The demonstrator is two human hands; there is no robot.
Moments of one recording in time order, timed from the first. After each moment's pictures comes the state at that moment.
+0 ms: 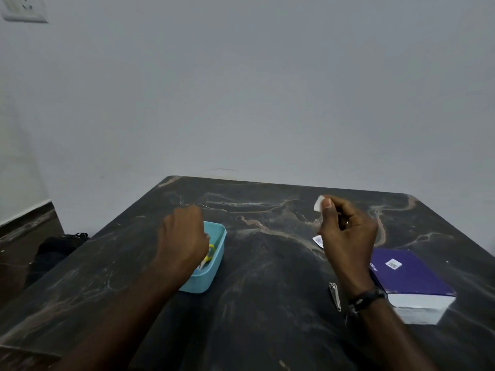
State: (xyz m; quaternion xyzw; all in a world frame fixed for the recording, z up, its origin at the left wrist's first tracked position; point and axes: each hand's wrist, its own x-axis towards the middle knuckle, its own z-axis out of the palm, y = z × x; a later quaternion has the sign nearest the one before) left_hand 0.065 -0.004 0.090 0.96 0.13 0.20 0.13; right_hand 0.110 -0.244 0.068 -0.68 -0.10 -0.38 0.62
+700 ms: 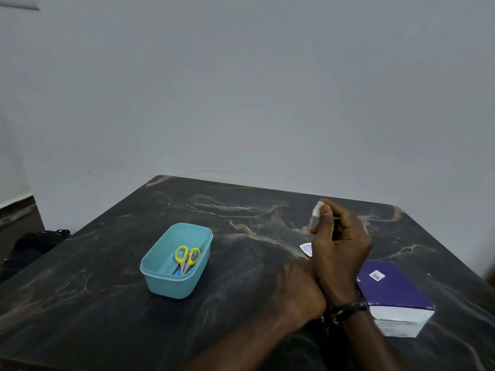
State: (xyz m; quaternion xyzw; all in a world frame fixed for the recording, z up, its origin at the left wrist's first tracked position) left_hand 0.064 -0.180 0.061 0.93 -0.13 0.02 0.33; right_hand 0.110 -0.246 0.070 -0.64 -0.13 -0.50 0.57
